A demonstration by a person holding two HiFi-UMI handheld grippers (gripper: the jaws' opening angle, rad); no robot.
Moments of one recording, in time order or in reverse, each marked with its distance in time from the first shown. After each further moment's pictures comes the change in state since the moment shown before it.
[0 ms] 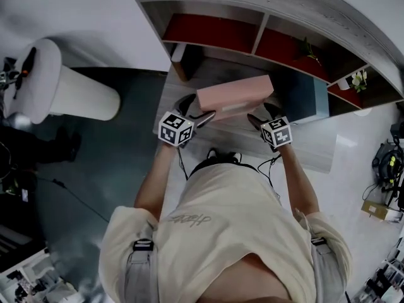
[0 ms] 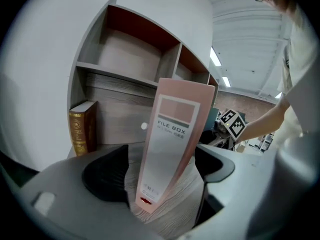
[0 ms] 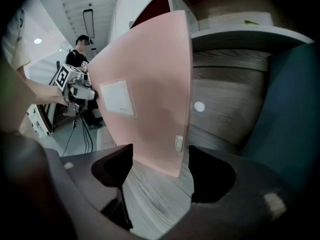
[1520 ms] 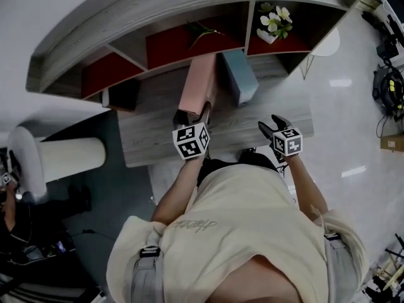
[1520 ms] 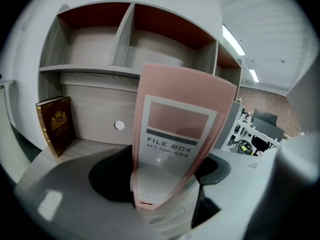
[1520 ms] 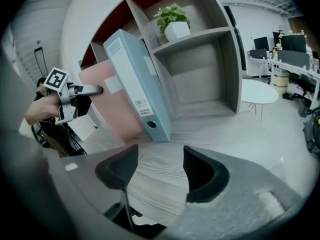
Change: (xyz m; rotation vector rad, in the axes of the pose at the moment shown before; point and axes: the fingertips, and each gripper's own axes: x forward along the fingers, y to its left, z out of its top) left arm 0.169 -0.146 0.033 -0.097 0.022 0.303; right arm -0.167 -0.126 -0.208 0.524 -0.081 -0.223
